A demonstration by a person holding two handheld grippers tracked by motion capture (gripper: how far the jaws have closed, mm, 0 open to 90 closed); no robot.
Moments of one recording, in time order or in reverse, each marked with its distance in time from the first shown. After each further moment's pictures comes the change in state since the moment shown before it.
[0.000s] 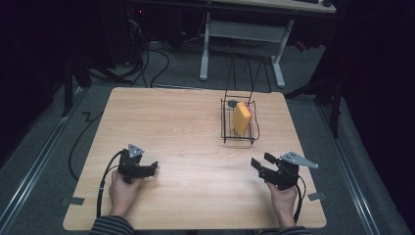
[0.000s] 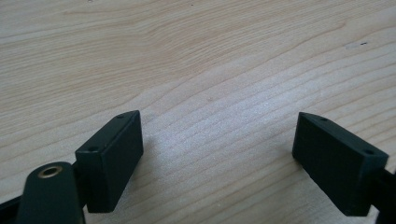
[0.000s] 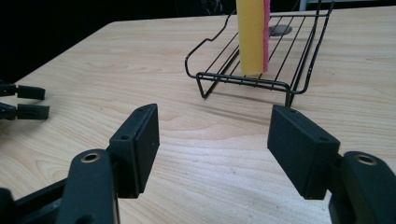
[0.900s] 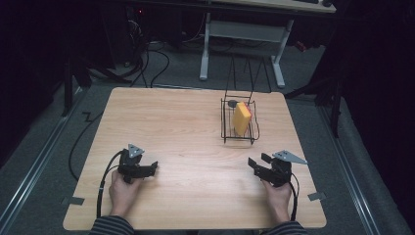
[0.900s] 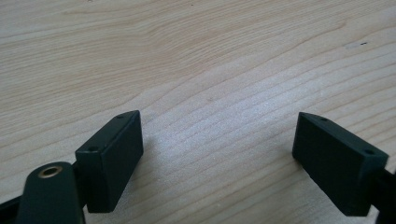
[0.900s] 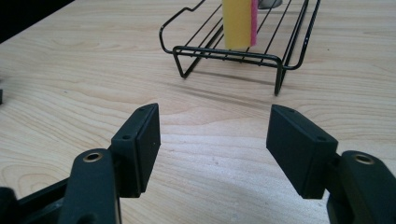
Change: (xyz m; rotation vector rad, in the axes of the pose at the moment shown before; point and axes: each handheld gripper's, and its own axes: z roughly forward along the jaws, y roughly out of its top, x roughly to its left) left arm 0.000 0.000 0.000 -0.001 -0.001 0.000; right arm -0.008 -0.011 0.028 0.072 -0.065 -0.005
